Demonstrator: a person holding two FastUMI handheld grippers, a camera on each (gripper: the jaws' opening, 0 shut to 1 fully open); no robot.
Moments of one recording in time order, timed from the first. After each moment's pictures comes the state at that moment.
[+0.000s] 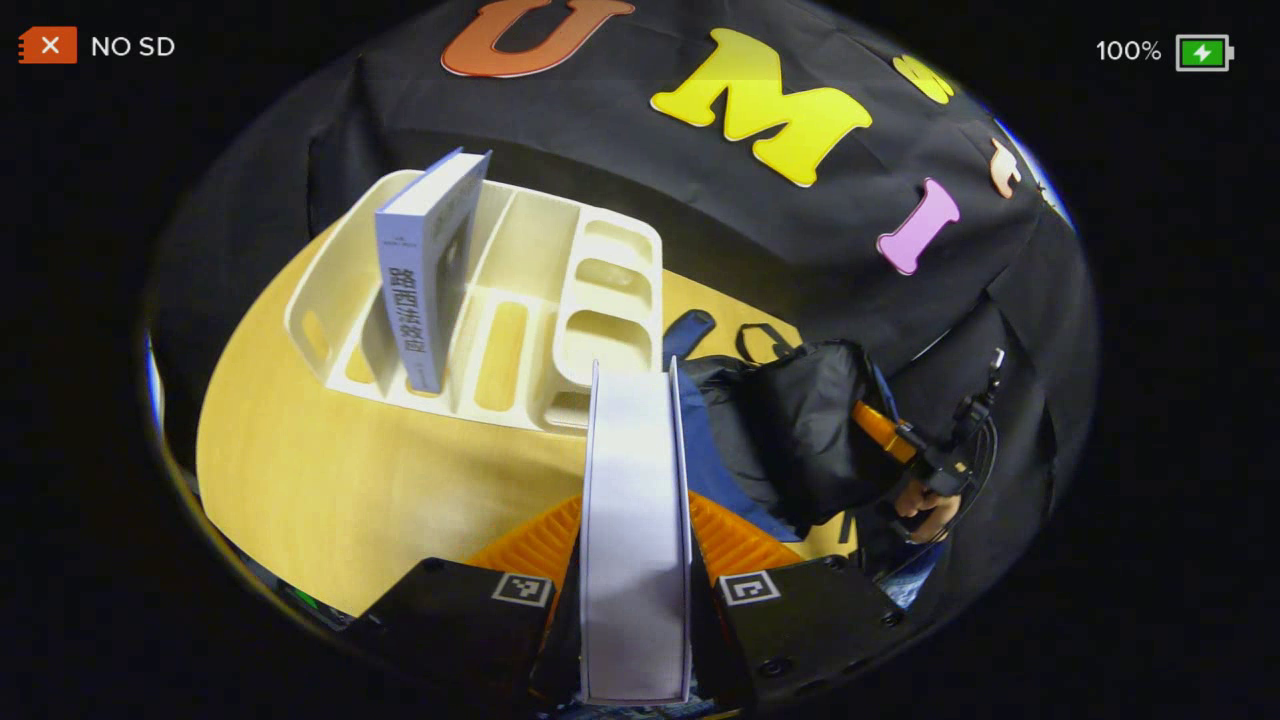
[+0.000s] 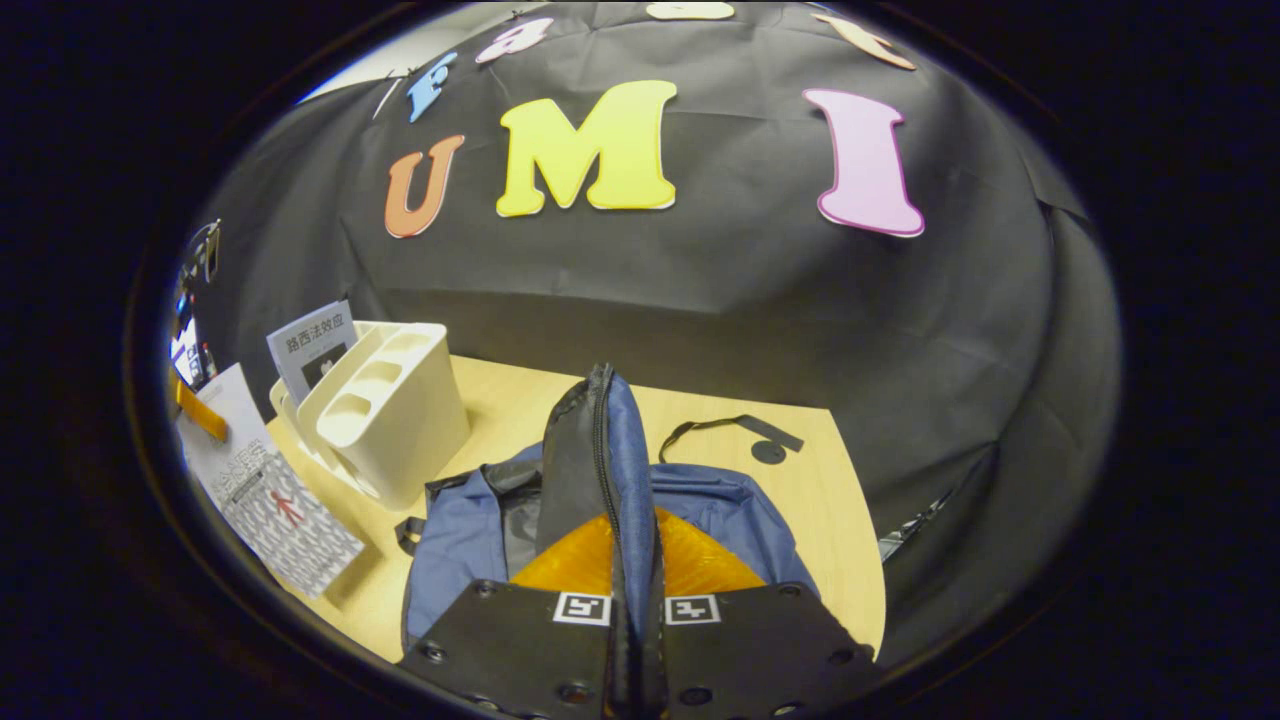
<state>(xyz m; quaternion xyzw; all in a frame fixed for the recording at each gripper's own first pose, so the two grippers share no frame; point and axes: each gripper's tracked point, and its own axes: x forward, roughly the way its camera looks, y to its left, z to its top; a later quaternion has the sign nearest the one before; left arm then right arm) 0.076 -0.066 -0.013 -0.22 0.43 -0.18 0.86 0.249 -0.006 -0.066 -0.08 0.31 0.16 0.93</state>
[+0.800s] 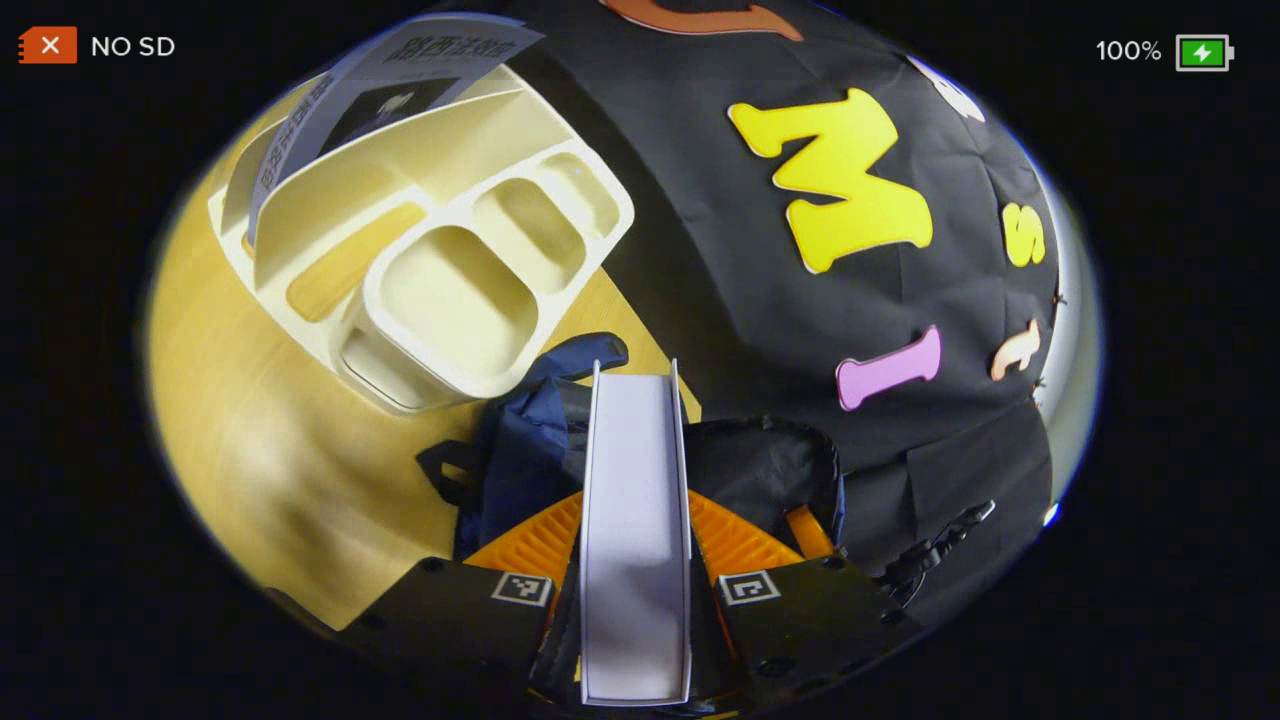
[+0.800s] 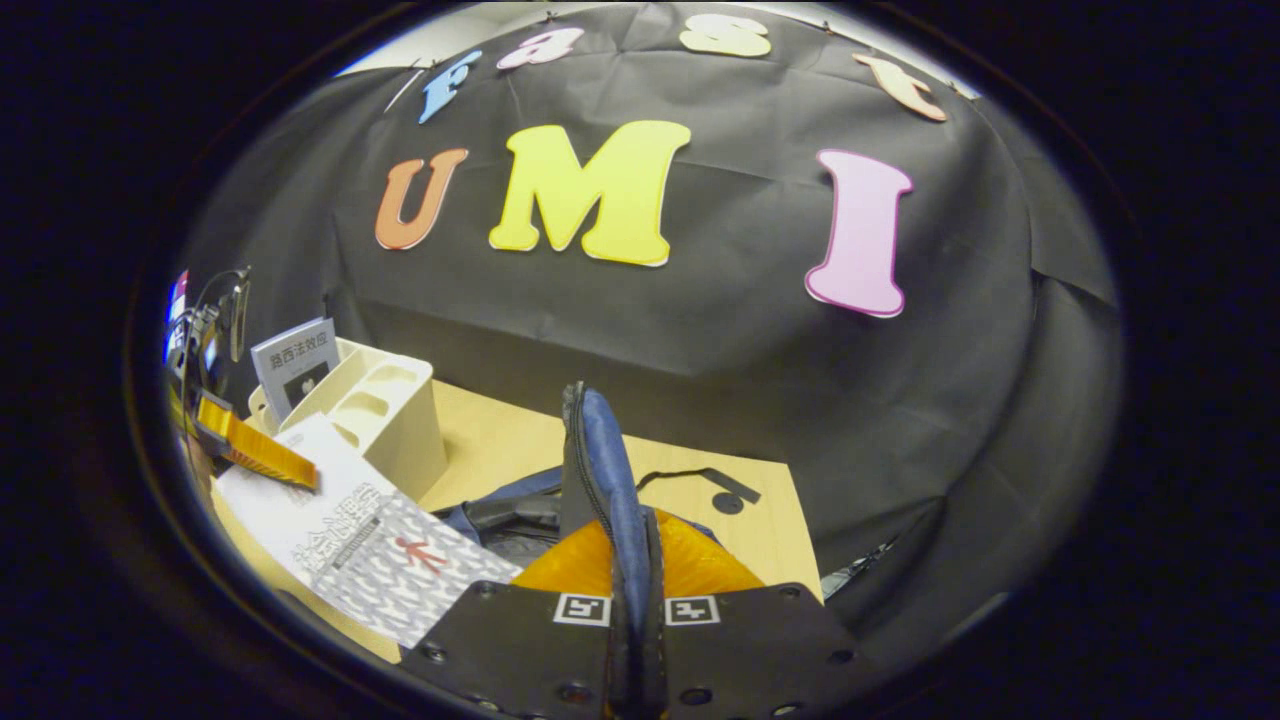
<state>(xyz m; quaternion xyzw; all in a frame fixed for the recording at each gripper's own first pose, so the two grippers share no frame) 0.165 -0.181 -0.029 -0.50 0.37 -0.16 0.77 0.260 0.013 0.006 -0.14 0.25 0.13 0.95</state>
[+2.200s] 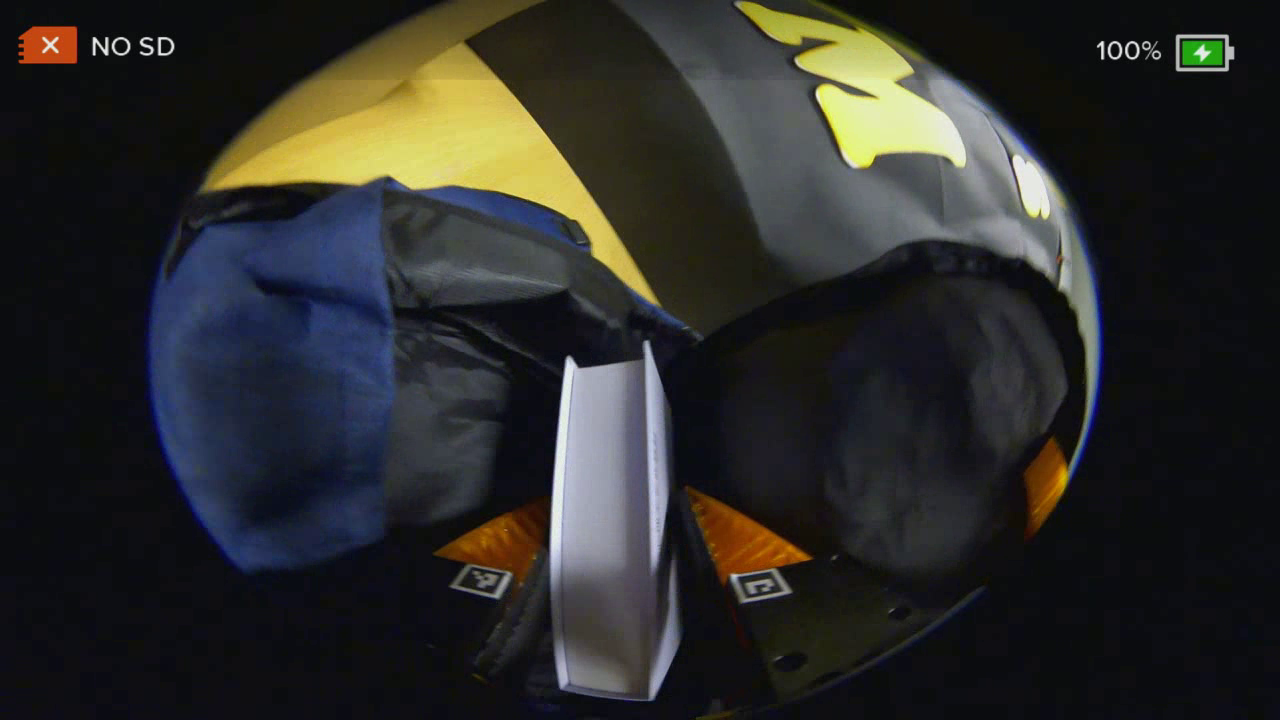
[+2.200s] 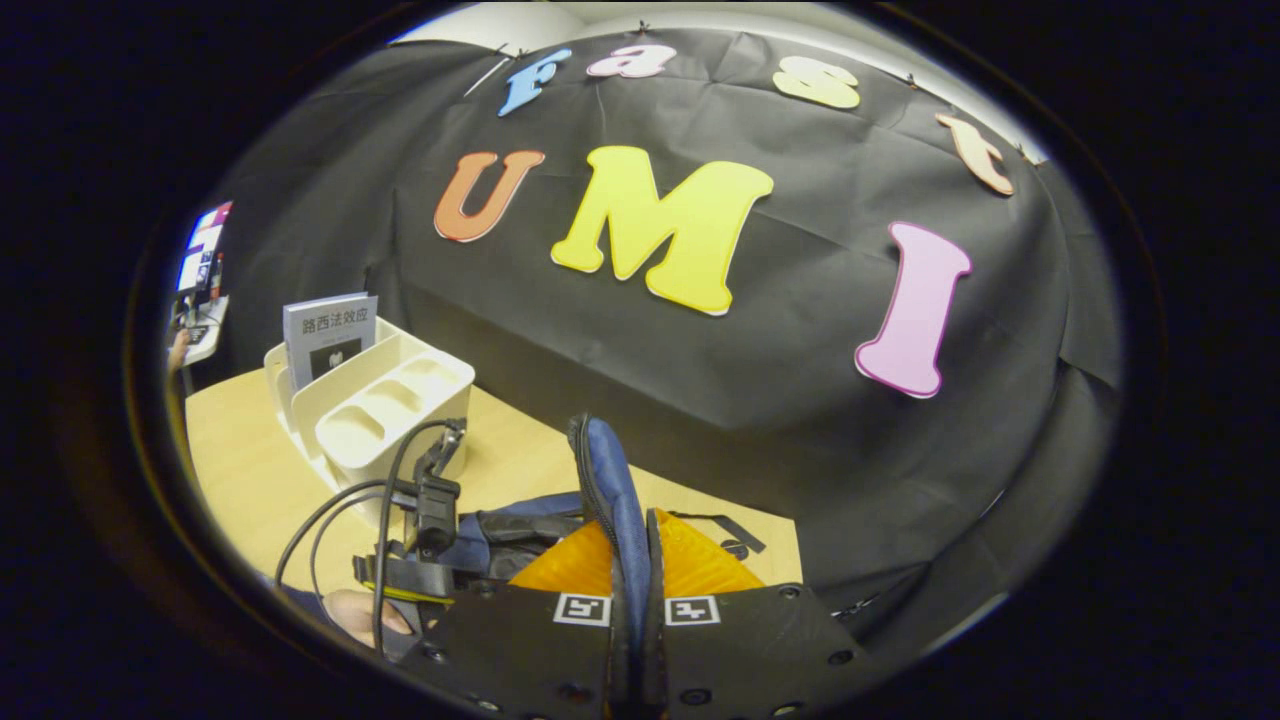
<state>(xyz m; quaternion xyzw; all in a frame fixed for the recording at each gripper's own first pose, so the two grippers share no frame) 0.235 -0.377 -0.173 -0.43 0.39 -0.23 0.78 0.256 0.051 0.009 -0.21 0.20 0.17 0.94</state>
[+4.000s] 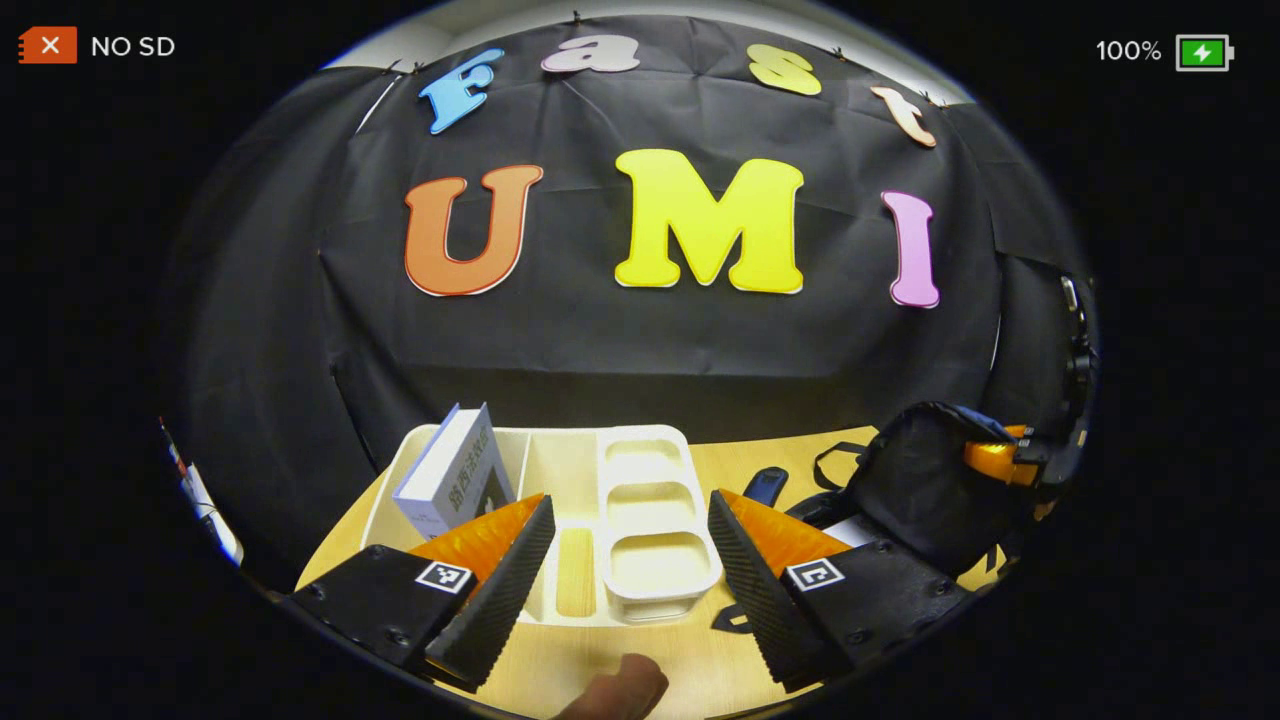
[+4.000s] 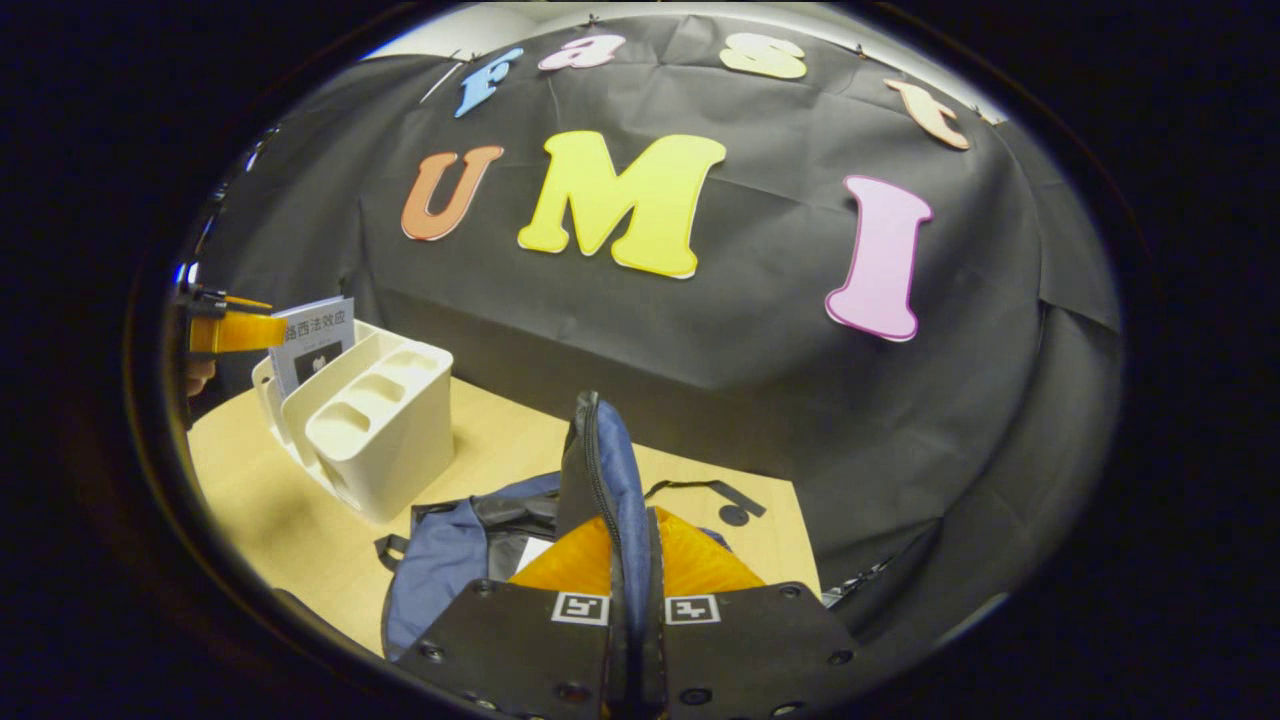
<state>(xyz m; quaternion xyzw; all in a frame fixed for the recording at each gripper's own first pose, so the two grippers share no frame) 0.196 -0.019 0.064 -0.01 0.15 -0.06 0.99 0.244 0.029 -0.014 -0.16 0.22 0.14 0.95</state>
